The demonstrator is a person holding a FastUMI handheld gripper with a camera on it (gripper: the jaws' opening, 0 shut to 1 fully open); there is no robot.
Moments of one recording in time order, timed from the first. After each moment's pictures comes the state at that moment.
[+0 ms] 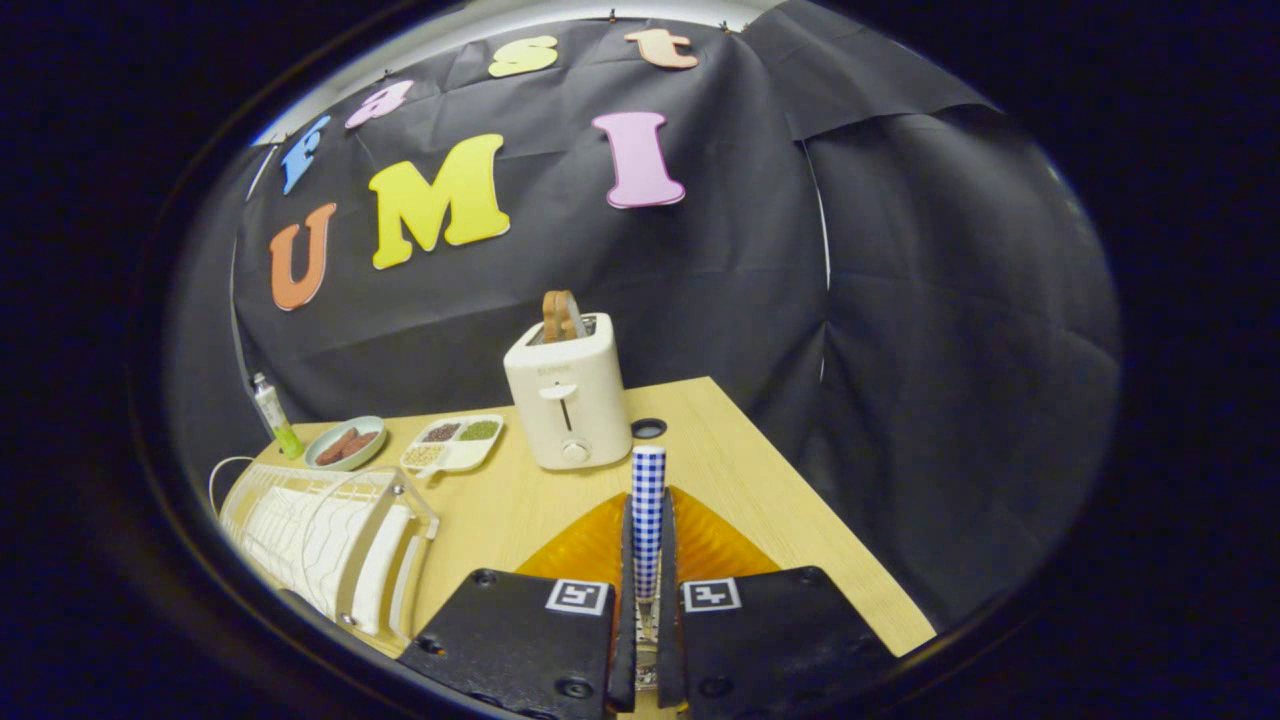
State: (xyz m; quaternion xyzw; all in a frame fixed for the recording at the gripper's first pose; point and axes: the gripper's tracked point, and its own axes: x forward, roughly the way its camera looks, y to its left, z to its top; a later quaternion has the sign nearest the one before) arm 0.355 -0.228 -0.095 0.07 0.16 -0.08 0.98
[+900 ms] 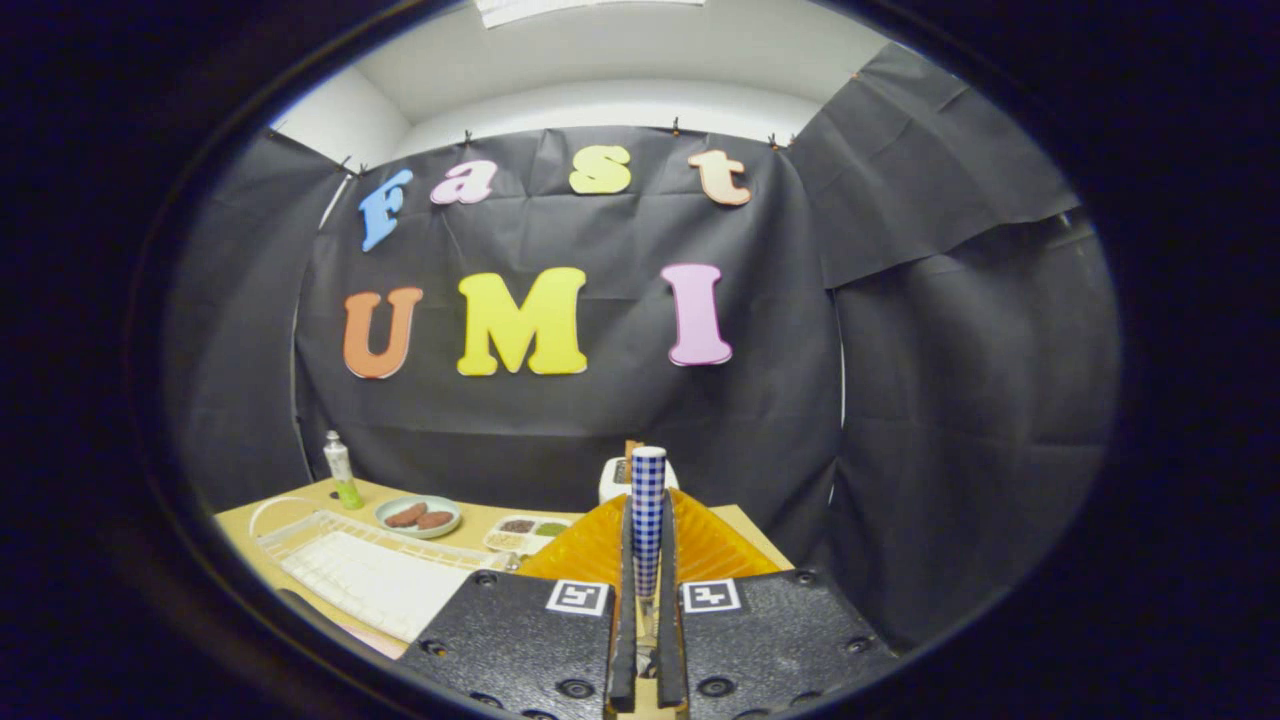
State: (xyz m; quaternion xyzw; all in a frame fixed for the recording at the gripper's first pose) arm 0.228 -0.131 0.033 0.01 -0.03 -0.04 1.00
